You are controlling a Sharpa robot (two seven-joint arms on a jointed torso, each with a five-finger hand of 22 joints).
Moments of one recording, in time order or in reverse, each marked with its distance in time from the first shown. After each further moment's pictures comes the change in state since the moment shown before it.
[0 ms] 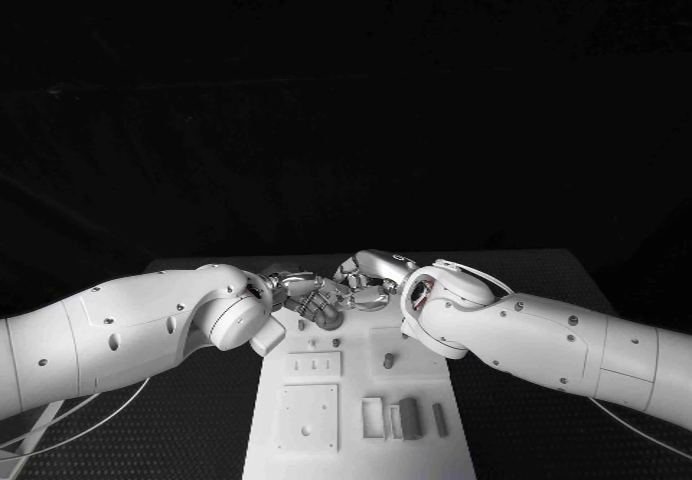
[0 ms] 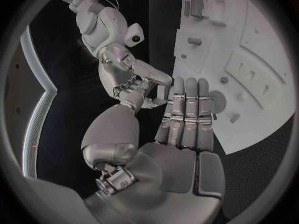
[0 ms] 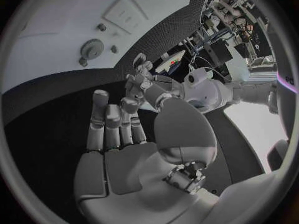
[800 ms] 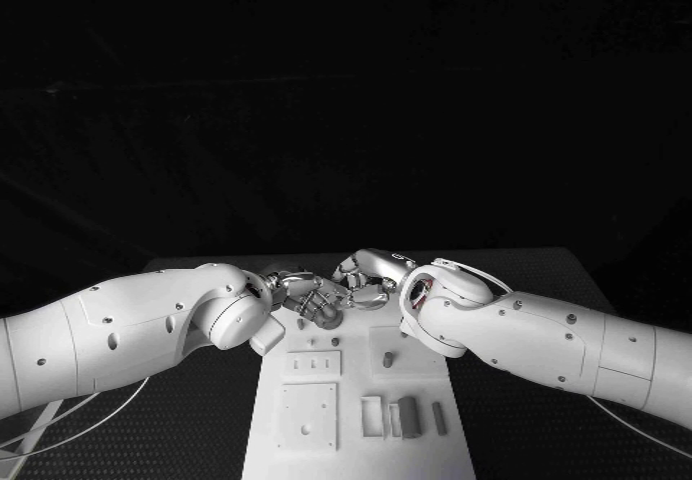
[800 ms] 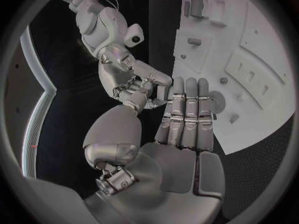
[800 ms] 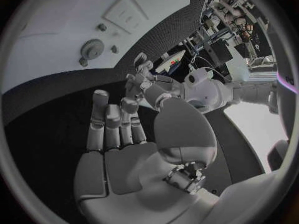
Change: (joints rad) left arm 0.000 -0.001 0.000 0.000 0.001 0.000 -0.005; left_hand 0.026 0.039 0.004 -0.034 0.000 0.015 -0.008 0.000 0.001 0.013 -0.006 -0.004 0.017 0.007 -0.007 0.008 -0.001 -0.006 0.004 -0.004 0.000 0.010; right arm 0.000 0.002 0.000 -0.003 0.000 0.000 0.001; right_hand 0.004 0.002 0.000 0.000 0.004 0.000 0.000 -0.001 0.000 0.000 0.000 0.000 -0.002 -0.002 -0.001 0.000 -0.002 0.000 0.000 0.000 0.000 0.000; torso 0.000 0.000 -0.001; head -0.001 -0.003
